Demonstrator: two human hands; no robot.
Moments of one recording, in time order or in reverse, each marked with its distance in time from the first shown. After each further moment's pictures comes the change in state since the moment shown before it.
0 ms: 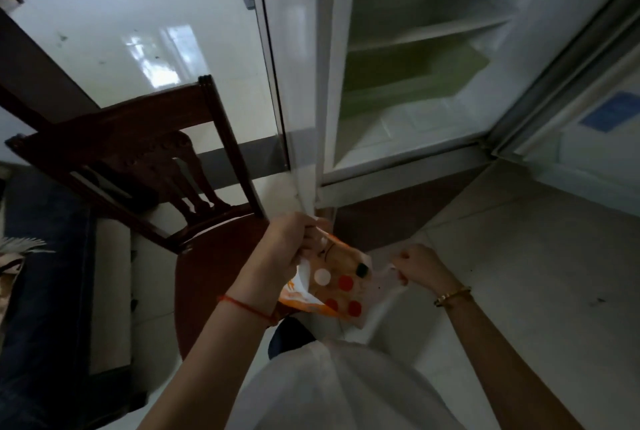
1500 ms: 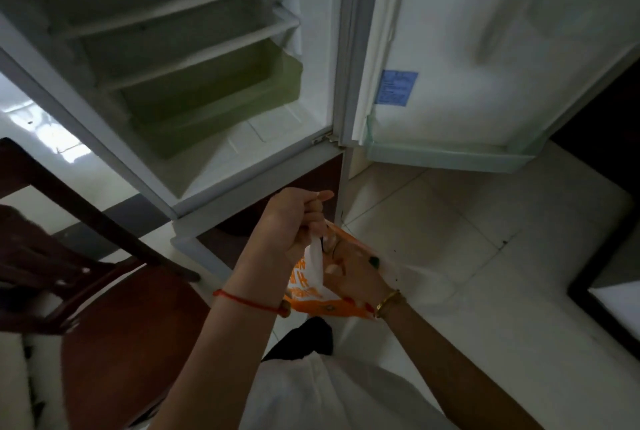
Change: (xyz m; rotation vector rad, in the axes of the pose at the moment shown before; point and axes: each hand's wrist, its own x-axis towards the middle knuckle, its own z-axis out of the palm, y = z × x) left_hand -0.025 -0.057 0.297 0.016 -0.293 0.012; right_hand -0.039 0.179 -0.094 0.267 0.273 -0.316
